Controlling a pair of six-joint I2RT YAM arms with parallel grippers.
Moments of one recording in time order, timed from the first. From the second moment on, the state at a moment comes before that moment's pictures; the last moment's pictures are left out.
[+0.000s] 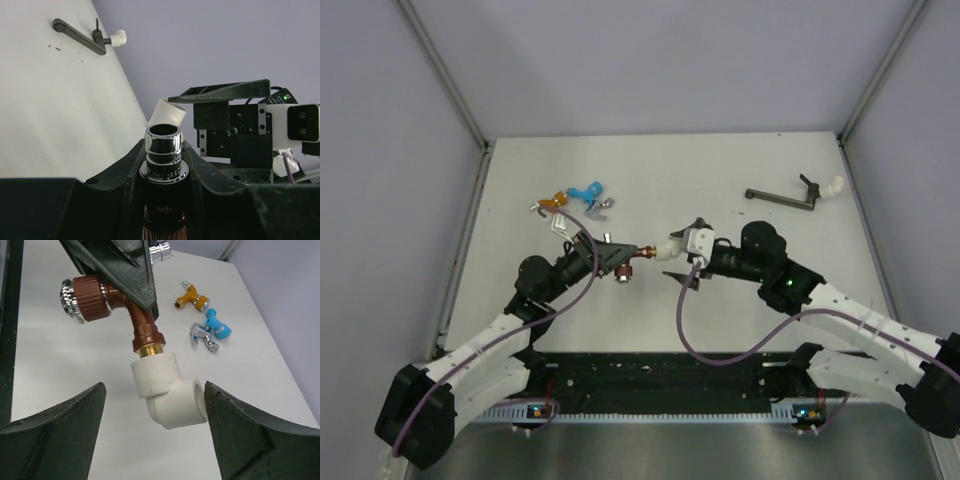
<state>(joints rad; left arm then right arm) -0.51 0.87 0.30 0.73 0.39 -1.16 0.79 0.98 0.71 0.09 -0.46 -0.47</state>
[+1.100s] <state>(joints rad) -0.51 0.80 0.36 0.60 0.37 -0.64 0.66 1.06 0.75 0.06 -0.47 -0.12</state>
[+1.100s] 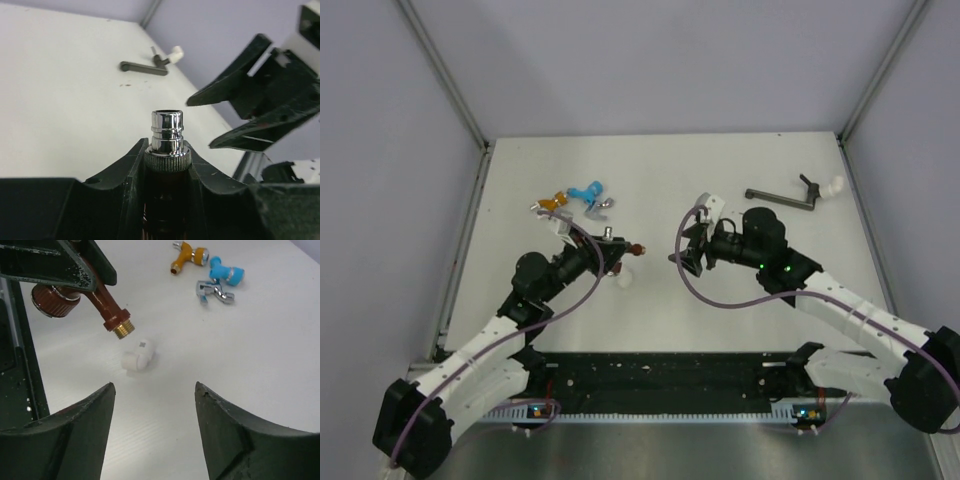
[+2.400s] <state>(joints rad) -0.49 0.42 0.38 -0.11 -0.24 -0.63 0.80 1.71 1.16 -0.13 -0.27 0.14</state>
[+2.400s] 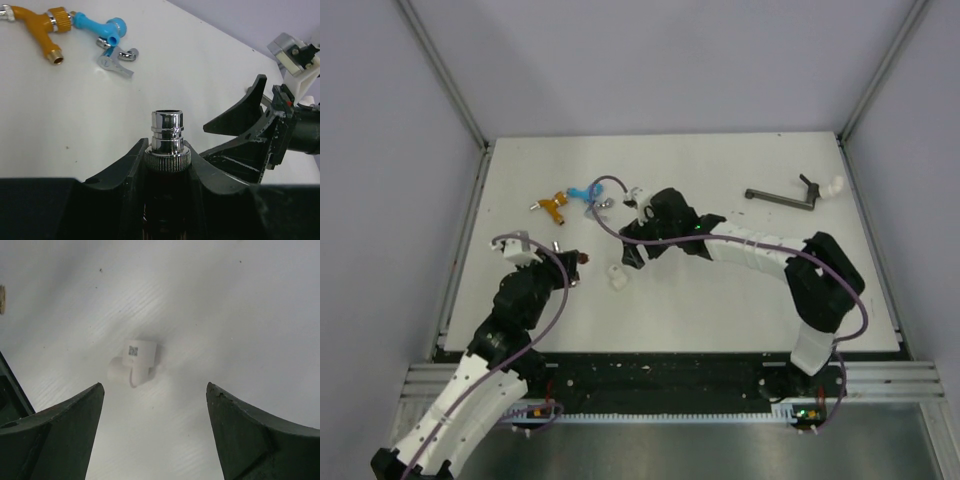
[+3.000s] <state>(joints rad) -0.49 0.25 0.35 -0.34 -0.33 -0.62 0.98 2.07 1.45 -0.28 -0.10 0.18</state>
